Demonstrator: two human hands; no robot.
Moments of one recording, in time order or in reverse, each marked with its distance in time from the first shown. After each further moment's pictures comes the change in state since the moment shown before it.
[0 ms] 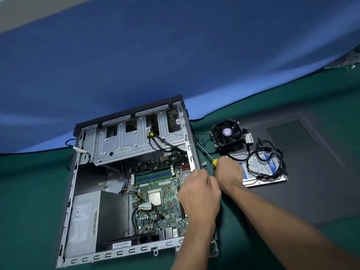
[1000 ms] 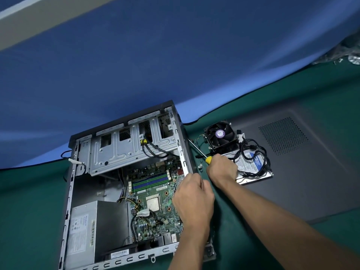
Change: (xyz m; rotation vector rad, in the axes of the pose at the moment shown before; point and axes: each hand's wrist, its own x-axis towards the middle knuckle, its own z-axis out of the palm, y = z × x) left_hand -0.001 0.002 0.001 -0.007 -0.030 -0.028; right_hand 0.012 -0.003 -0.004 0.164 -0.009 0.101
